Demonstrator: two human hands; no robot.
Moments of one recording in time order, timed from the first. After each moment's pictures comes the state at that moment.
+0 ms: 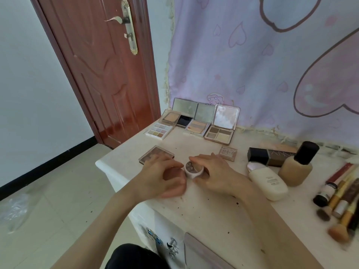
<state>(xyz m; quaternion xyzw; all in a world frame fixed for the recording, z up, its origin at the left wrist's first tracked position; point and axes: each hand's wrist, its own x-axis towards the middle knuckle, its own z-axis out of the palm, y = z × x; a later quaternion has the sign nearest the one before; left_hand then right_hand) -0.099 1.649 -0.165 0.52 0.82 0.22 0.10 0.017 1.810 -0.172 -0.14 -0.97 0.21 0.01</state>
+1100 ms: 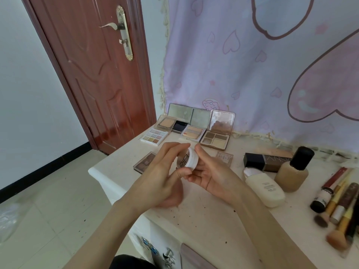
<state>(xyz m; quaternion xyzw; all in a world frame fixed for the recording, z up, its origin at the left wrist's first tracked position) -0.081 1.663 -0.152 0.60 0.69 0.41 -0.03 0.019 1.791 -0.145 -0.15 -0.50 0.85 0.08</state>
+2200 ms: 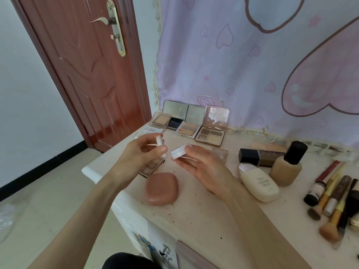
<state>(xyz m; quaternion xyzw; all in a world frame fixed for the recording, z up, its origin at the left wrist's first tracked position) -0.117 1.665 -0.137 0.34 0.68 0.61 0.24 0.011 1.797 -0.157 -0.13 -0.45 0.87 0.16</state>
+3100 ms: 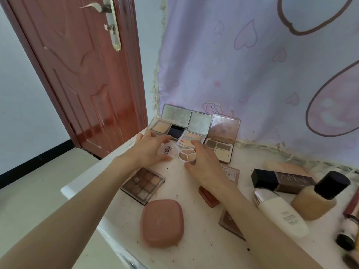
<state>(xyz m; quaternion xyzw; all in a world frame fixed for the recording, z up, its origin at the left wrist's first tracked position) -0.225 1.756 -0.175 0.52 0.84 0.15 0.03 -0.061 1.841 -0.171 -0.28 -0.91 0.28 0.15</state>
